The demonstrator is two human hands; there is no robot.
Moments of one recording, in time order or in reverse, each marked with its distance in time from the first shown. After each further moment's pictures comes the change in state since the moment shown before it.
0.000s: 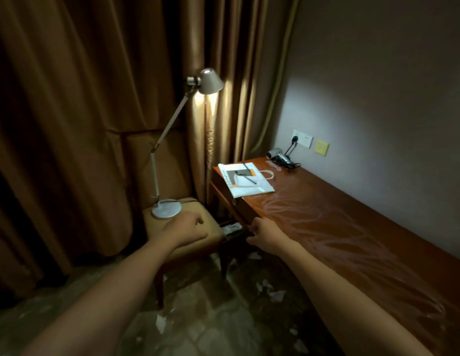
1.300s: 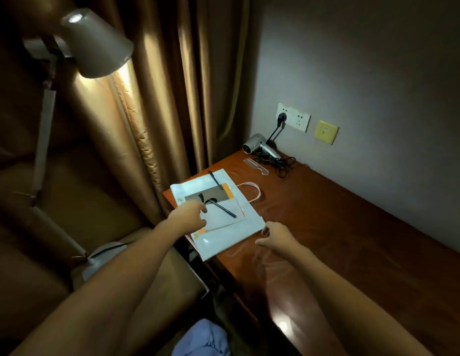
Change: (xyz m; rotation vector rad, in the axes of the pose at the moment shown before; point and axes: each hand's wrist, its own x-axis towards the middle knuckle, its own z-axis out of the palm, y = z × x) left_hand 0.549 0.058 0.043 0.185 -0.215 0.172; right_hand 0.430 0.217 -0.045 0.202 -0.057 0.438
